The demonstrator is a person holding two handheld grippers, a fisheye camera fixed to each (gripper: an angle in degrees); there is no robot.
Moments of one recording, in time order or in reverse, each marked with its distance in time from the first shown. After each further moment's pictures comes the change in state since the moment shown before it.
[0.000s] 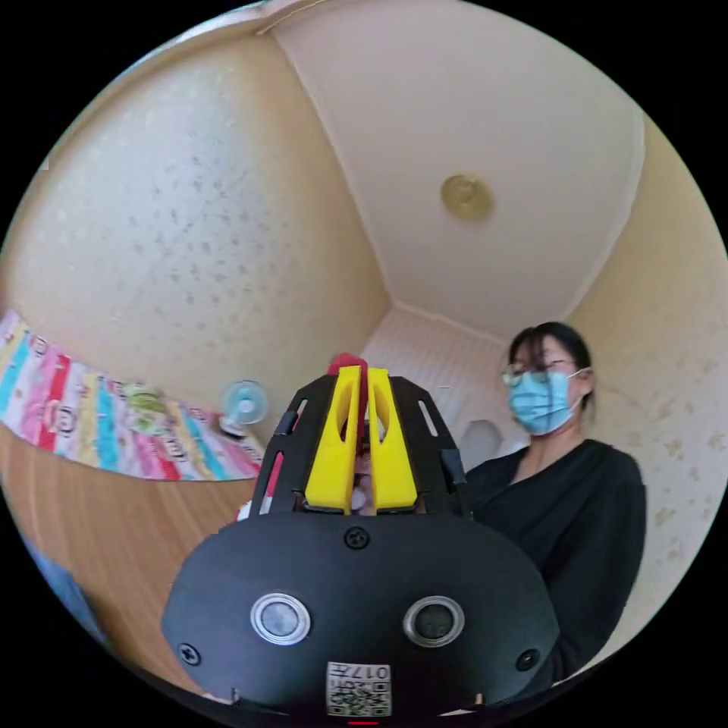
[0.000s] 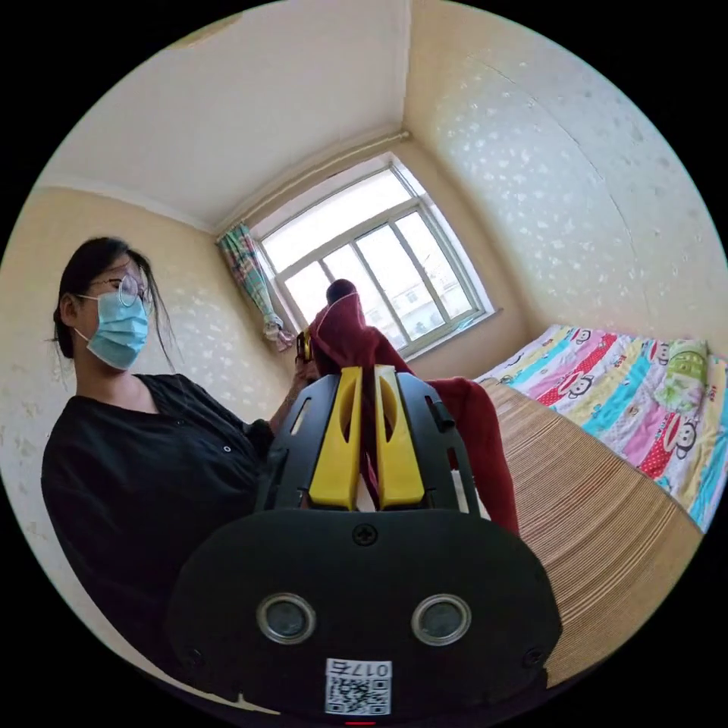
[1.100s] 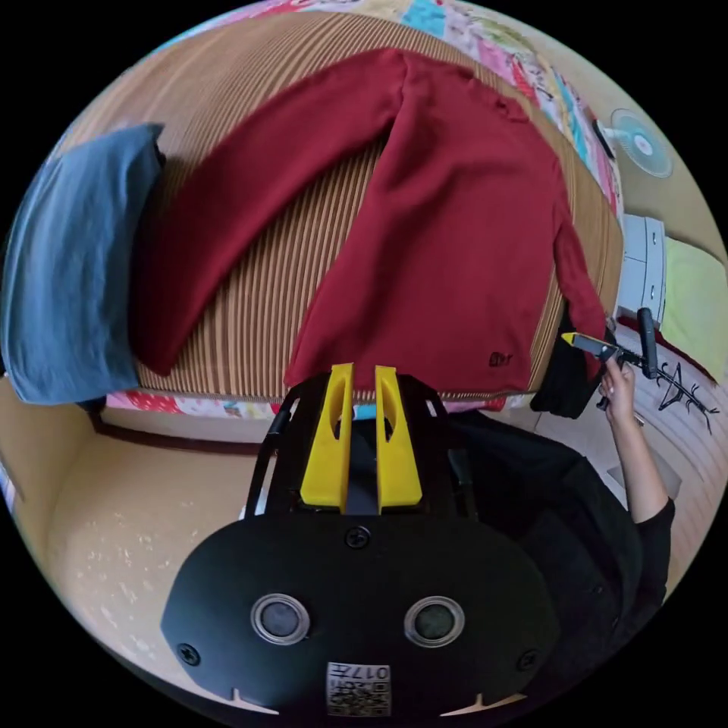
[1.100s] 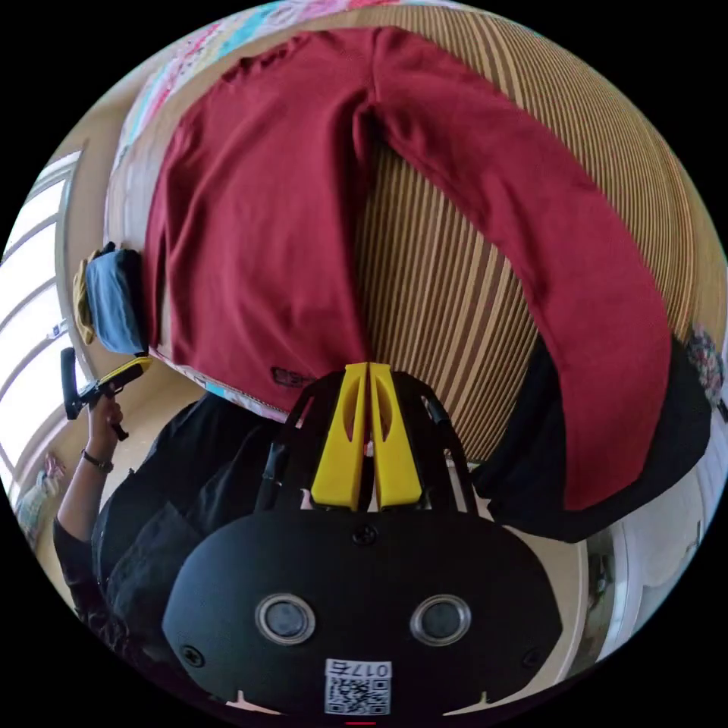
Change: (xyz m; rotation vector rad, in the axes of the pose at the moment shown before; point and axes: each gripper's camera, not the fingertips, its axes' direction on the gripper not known) left arm -0.405 0.197 0.105 -1.325 -0.959 -0.900; right arm 0.363 0.253 0.060 -0.995 0.720 1.215
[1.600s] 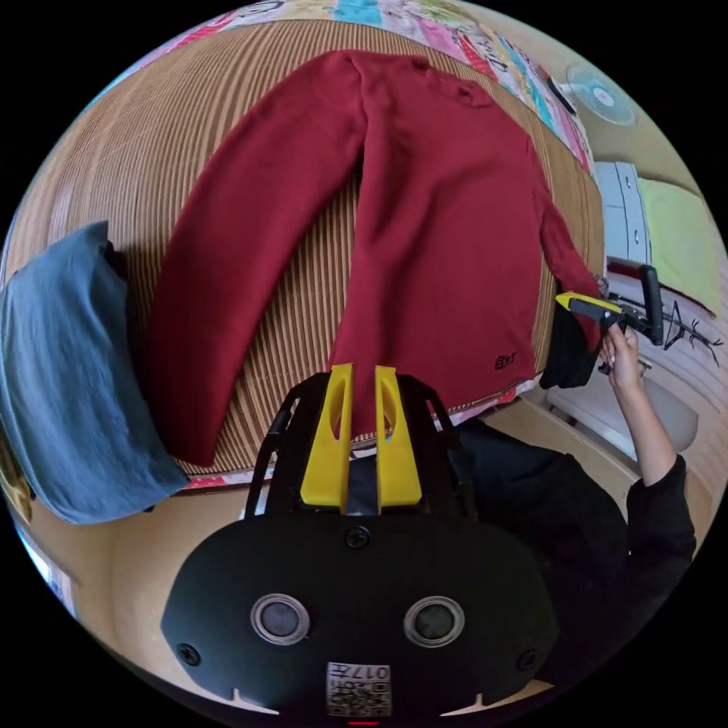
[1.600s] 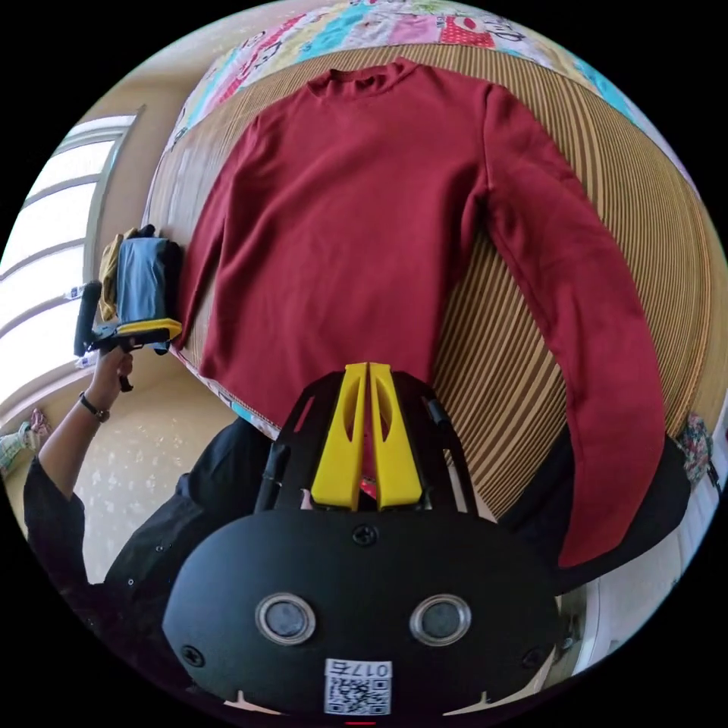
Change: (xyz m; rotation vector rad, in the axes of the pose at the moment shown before) left arm -0.088 -0.086 -0.116 -0.042 -0.035 0.211; right arm -0.029 -0.029 -0.140 0.153 0.010 -0.203
